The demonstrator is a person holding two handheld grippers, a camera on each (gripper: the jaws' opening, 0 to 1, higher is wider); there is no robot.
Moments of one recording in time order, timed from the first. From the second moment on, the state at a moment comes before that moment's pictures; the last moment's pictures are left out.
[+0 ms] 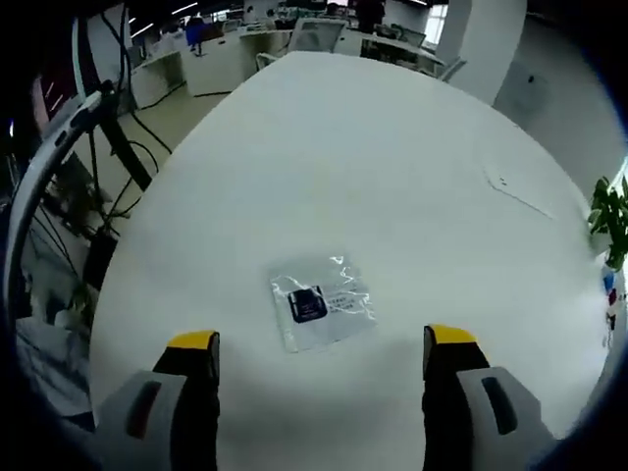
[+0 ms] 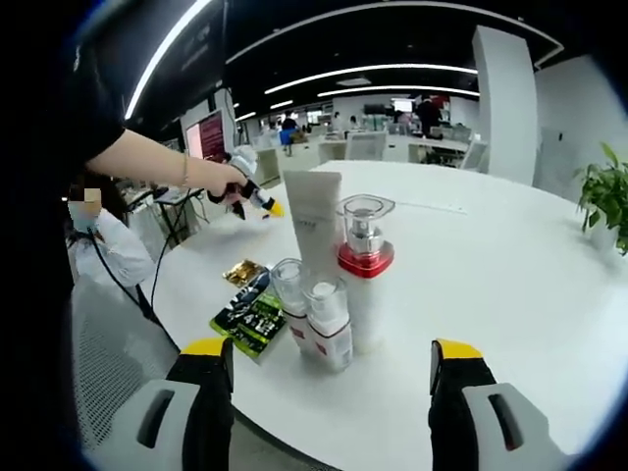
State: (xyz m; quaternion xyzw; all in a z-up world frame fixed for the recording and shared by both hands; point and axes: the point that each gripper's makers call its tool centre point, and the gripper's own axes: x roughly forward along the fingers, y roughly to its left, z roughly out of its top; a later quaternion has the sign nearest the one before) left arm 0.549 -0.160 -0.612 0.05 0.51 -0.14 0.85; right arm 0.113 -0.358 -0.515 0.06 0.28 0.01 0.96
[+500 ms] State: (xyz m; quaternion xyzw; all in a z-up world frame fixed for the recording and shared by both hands) left arm 0.551 -0.151 -0.621 0.05 0.53 -0.08 0.84; right arm 0.113 -0.360 -0.517 0.06 0.29 0.00 0.95
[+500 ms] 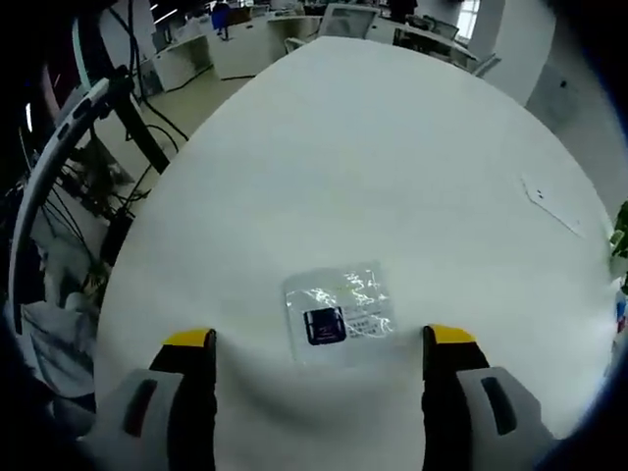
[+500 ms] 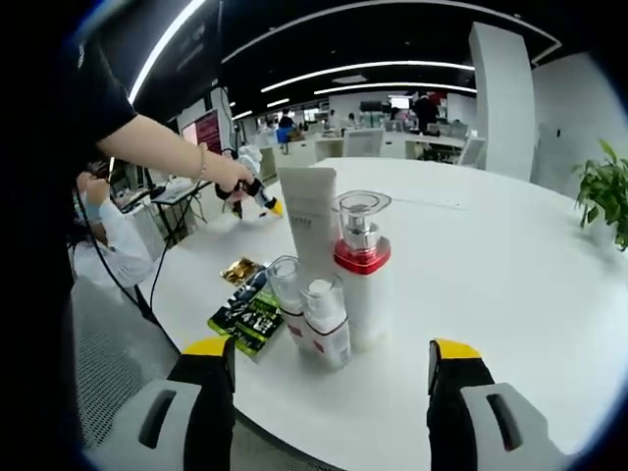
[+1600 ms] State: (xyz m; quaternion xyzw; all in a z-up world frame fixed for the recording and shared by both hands) left arm 0.554 -0.149 -0.612 0.04 0.49 -0.12 0.86; right arm 0.113 -0.360 -0.516 0.07 0.29 0.00 0.96
